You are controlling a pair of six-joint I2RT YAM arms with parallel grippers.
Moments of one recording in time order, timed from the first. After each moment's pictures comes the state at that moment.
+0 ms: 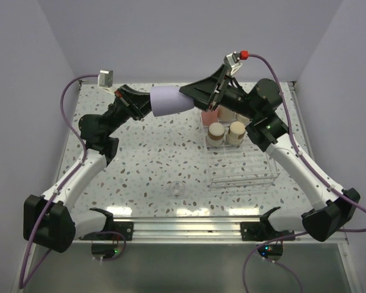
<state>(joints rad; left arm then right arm) -0.29 1.20 0.89 1.00 0.66 -1.27 0.56 1.31 1.38 0.22 -0.60 1.28</state>
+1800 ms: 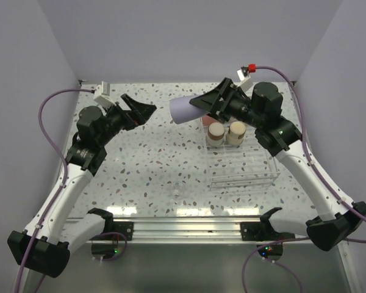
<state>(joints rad) -0.28 0.98 0.96 -0.03 0.27 -0.78 0.53 1.23 1.38 -0.26 -0.37 1.03</state>
